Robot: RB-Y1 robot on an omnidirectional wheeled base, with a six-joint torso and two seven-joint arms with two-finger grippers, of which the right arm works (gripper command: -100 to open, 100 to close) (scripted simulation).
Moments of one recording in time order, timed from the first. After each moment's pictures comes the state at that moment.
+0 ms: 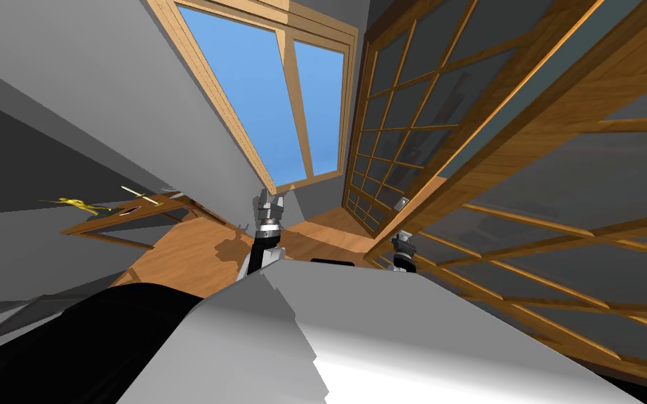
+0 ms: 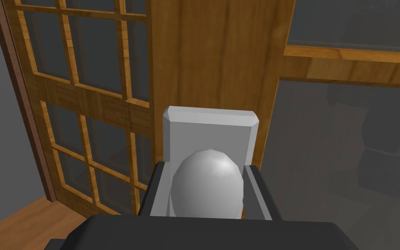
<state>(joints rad) -0.02 -0.27 -0.14 -0.60 -0.48 -0.88 -1.52</state>
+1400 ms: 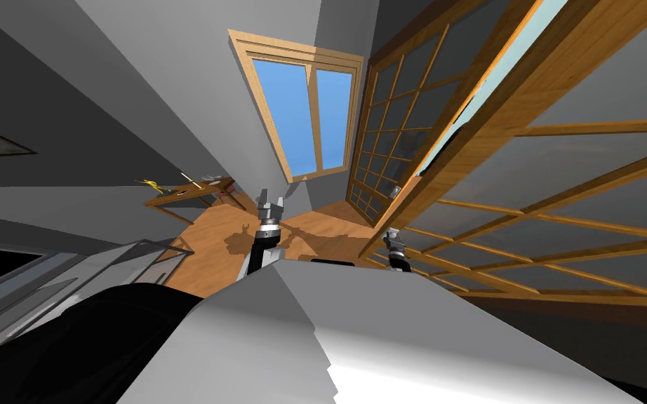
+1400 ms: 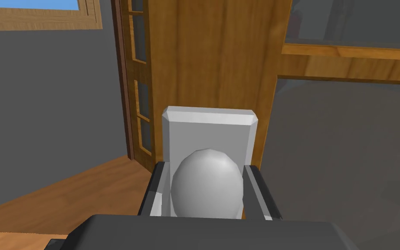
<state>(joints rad) 0.00 -0.30 0.01 -0.63 -0.39 -0.88 -1.63</state>
